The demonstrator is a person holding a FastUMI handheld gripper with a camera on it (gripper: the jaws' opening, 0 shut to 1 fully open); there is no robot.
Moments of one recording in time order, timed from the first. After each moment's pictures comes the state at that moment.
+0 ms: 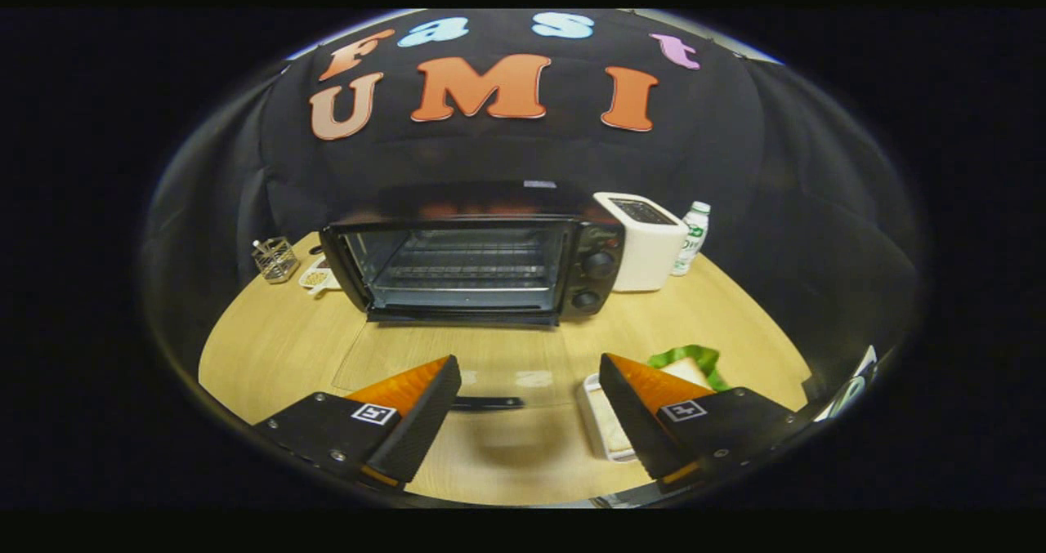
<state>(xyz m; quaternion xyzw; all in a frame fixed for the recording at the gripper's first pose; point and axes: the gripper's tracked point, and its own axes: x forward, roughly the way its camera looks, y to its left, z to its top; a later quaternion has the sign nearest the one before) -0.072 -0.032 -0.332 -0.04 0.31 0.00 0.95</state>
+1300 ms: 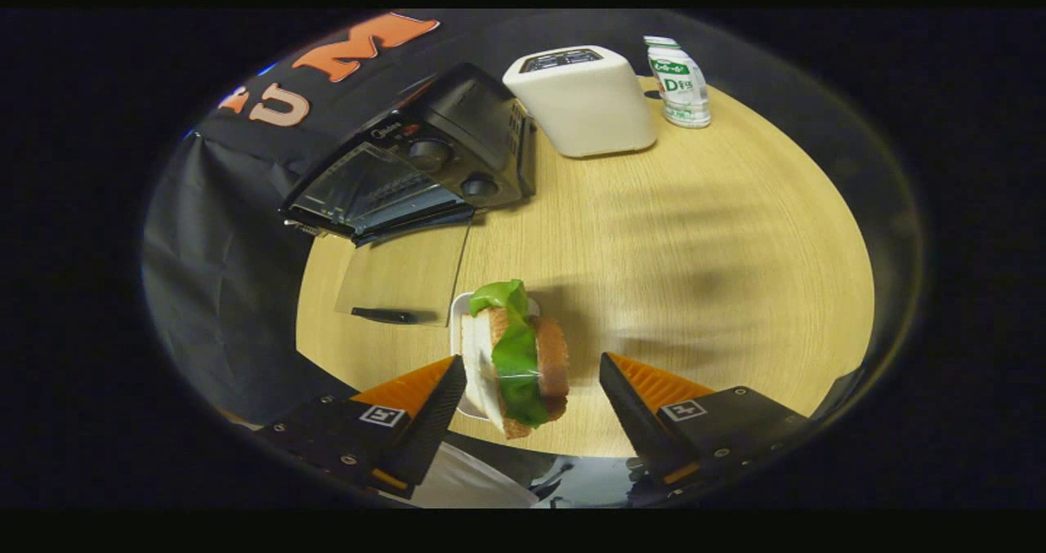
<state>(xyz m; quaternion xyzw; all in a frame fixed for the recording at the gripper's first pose) -0.096 -0.170 -0.435 0.13 0.60 0.17 0.77</state>
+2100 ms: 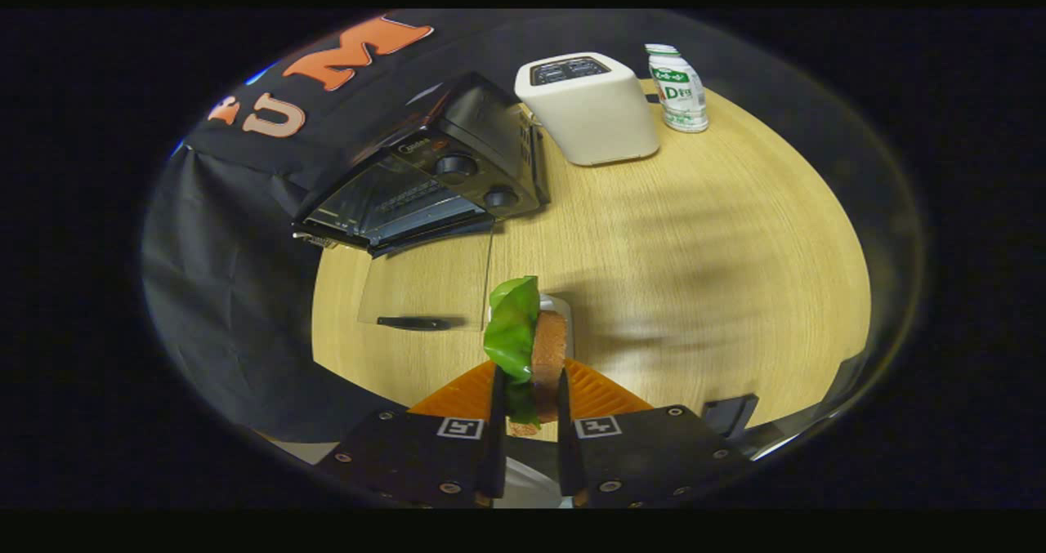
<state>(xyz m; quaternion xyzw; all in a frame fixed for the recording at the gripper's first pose) -0.093 -0.154 -0.388 0.13 0.59 0.15 0.78</state>
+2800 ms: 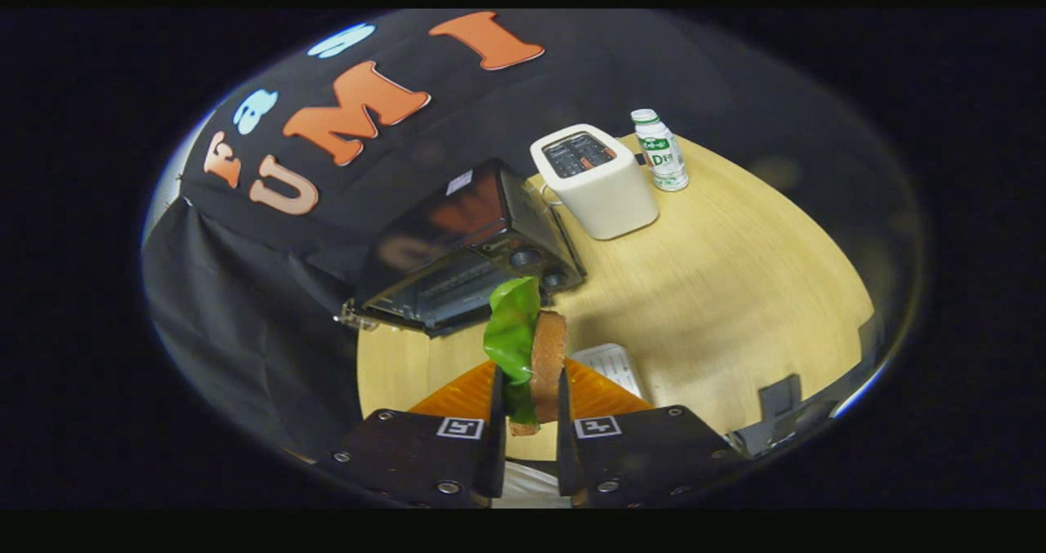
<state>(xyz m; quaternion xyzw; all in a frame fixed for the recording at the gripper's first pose) -0.054 -0.093 -0.303 0.29 0.45 0.07 0.84</state>
